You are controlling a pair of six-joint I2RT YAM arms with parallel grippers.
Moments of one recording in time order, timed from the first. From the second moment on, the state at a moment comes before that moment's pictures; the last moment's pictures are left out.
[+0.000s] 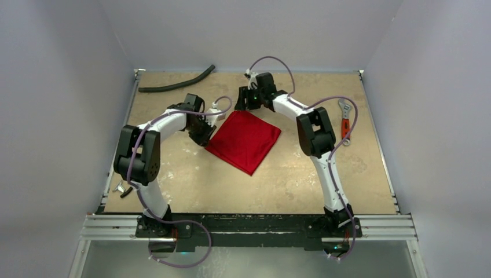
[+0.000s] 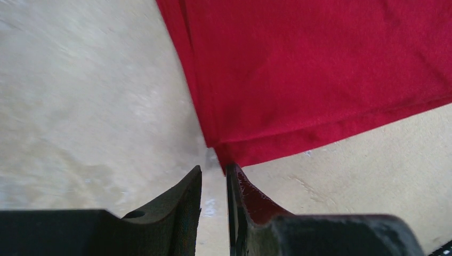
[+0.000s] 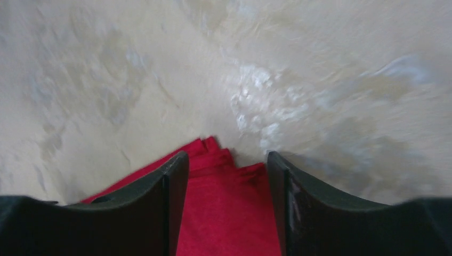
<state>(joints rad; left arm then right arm) -0.26 1.81 1.22 -0.65 0.29 0.49 0.42 2.43 1.95 -0.17 -0.41 0.30</state>
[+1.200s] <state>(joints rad) -0.25 1.76 1.06 -0.49 0.25 0.42 0.38 2.50 2.05 -0.37 -0.67 0.09</state>
